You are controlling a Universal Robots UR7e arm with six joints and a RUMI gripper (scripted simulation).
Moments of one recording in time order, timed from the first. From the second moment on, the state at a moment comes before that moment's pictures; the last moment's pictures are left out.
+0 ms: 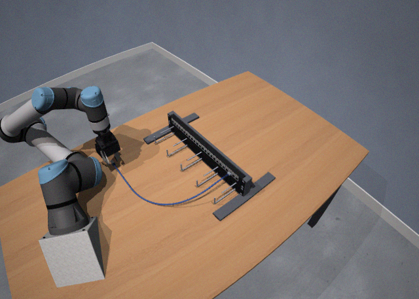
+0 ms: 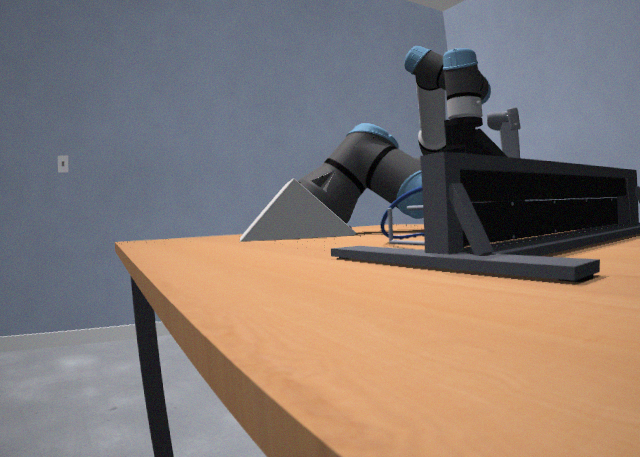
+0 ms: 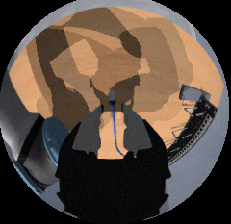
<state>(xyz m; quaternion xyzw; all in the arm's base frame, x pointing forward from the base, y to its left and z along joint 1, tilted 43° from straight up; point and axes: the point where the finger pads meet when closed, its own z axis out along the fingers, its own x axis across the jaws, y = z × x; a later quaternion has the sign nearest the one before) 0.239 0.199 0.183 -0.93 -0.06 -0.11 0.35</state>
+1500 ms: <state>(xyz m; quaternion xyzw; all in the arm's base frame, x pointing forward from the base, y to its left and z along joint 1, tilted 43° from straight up) 0.240 0.203 0.180 -0.93 -0.06 -0.11 0.35</state>
